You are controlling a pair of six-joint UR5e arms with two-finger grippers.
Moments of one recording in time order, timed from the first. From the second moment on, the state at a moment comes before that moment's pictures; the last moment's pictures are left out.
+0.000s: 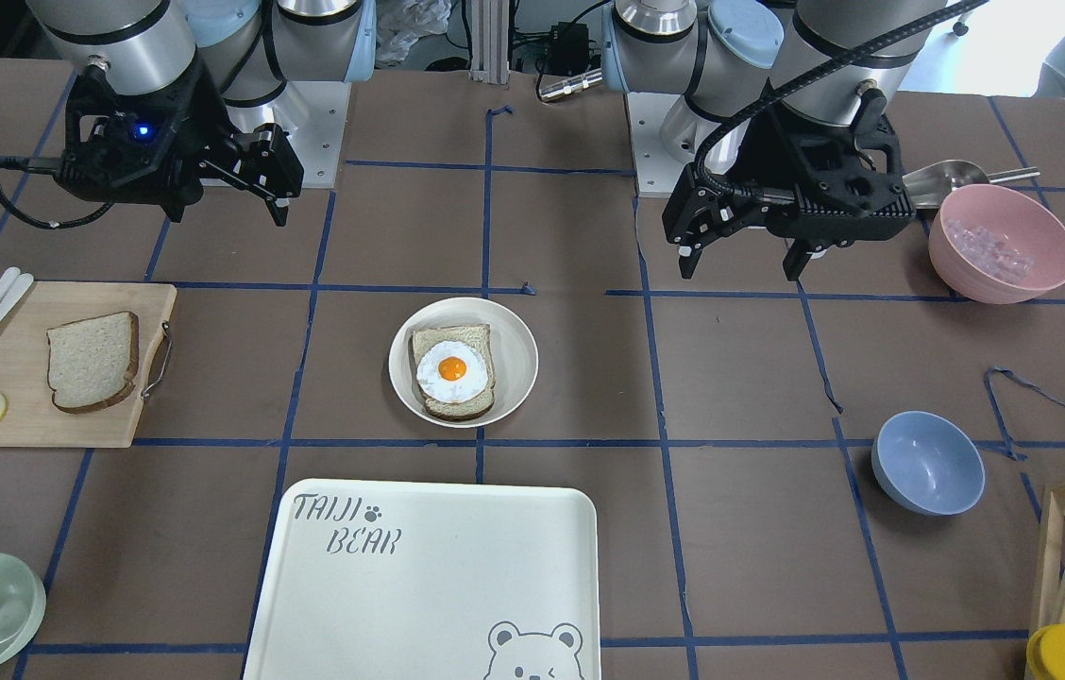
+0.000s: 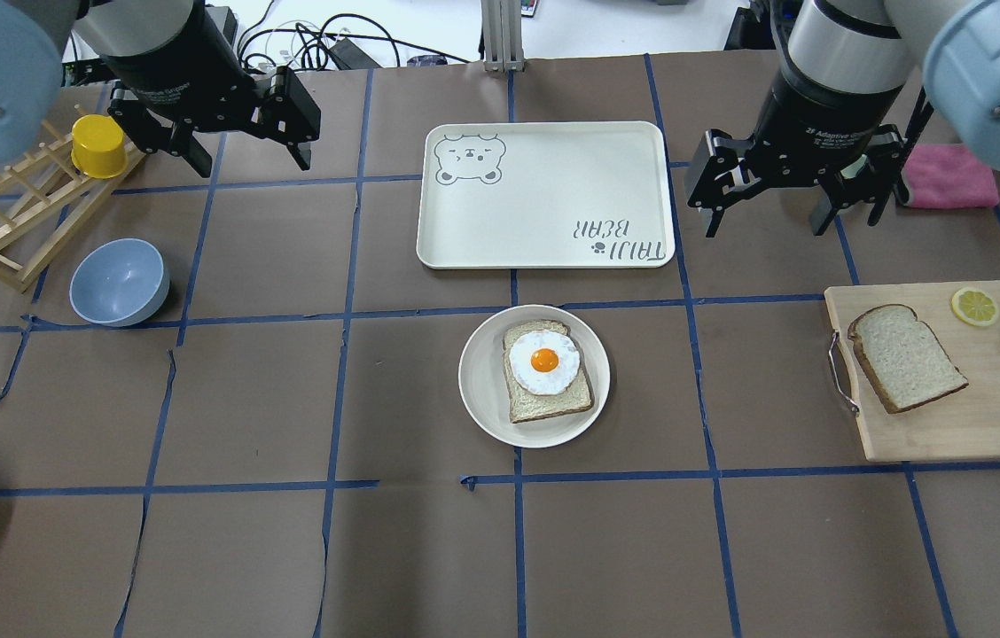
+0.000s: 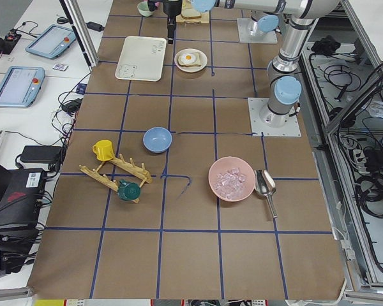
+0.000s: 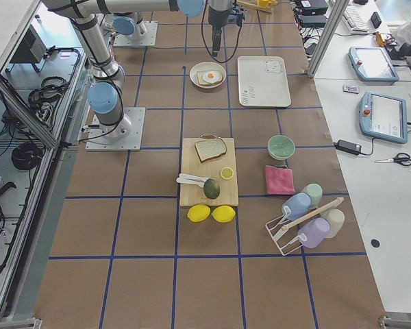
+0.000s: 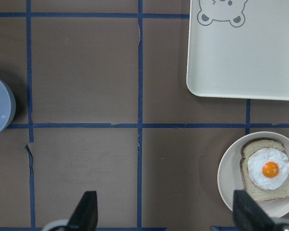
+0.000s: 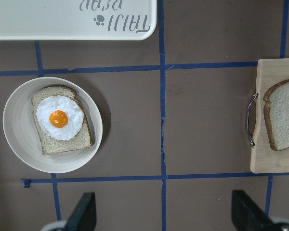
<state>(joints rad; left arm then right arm) -1.61 -1.63 -1.47 -1.52 1.56 -0.05 1.60 -1.59 1.56 -1.49 -1.56 0.06</state>
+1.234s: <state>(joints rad) -1.61 -1.62 -1.47 -1.52 1.56 -0.05 1.60 -1.60 1.56 -1.49 -1.53 0.07</state>
